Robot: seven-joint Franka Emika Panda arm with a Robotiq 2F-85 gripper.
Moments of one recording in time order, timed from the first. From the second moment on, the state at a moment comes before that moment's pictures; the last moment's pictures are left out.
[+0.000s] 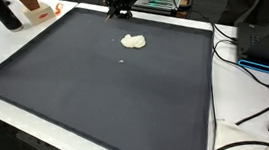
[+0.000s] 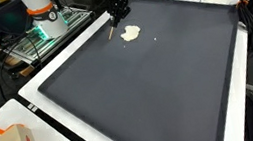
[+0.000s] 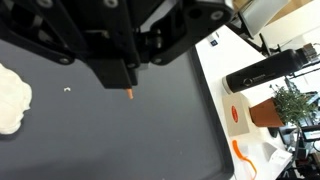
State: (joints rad) arm 0.18 0.17 0.18 -2.32 -0.82 1.95 1.14
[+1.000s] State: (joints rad) arm 0.25 0.32 0.18 -2.22 -0.92 1.83 1.24
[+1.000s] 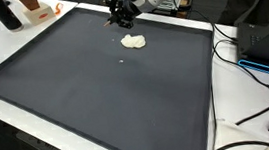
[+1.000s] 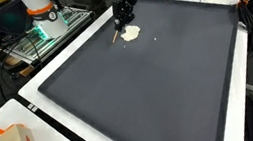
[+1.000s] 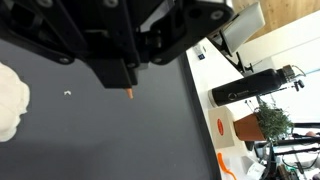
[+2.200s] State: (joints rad) arm 0.31 0.37 0.19 -2.17 -0.92 1.85 1.21
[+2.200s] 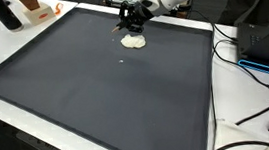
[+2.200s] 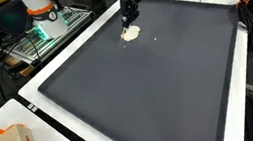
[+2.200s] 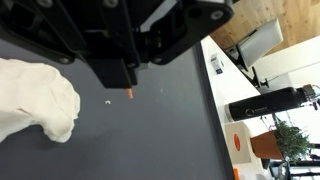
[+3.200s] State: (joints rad) arm 0.22 0.12 0.20 -2.23 -0.53 2.06 0.61
